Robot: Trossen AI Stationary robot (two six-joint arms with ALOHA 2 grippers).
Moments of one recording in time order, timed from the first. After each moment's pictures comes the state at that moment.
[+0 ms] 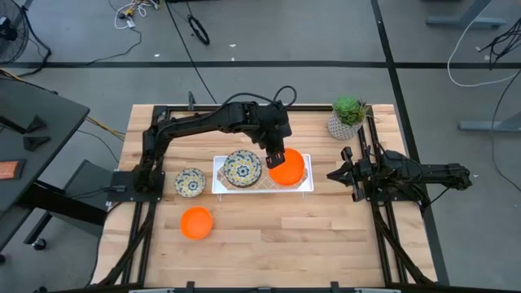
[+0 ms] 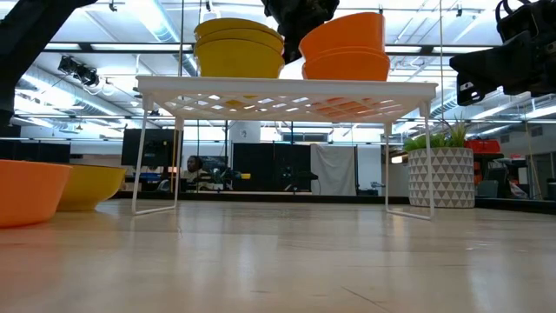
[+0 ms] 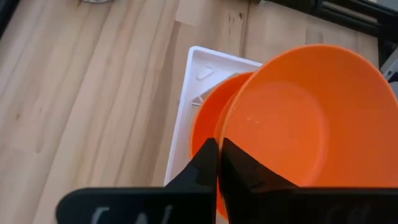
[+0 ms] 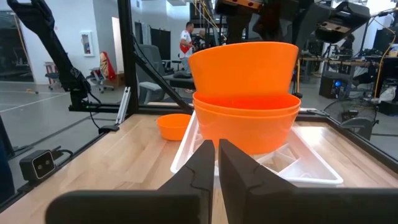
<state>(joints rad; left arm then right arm) 0.17 2.04 2.13 -1.01 0.15 -0.13 0.00 0.00 0.02 0.04 -0.15 -0.01</state>
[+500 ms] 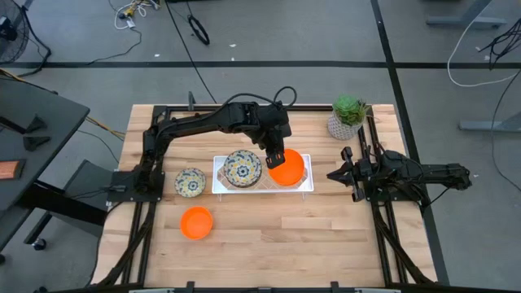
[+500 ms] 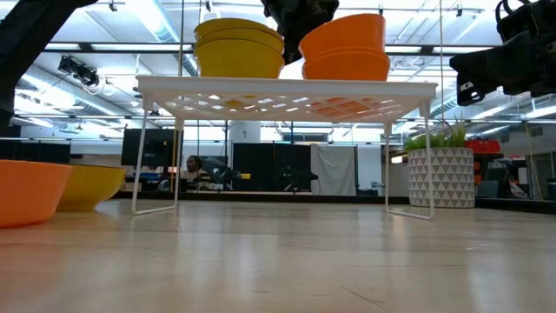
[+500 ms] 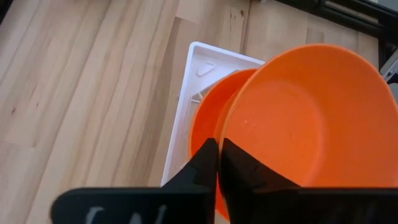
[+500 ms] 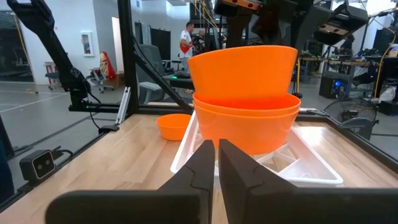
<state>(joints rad) 0.17 2.04 2.13 -1.02 0.15 -0.15 0.00 0.00 0.02 0.04 -0.15 -0.01</state>
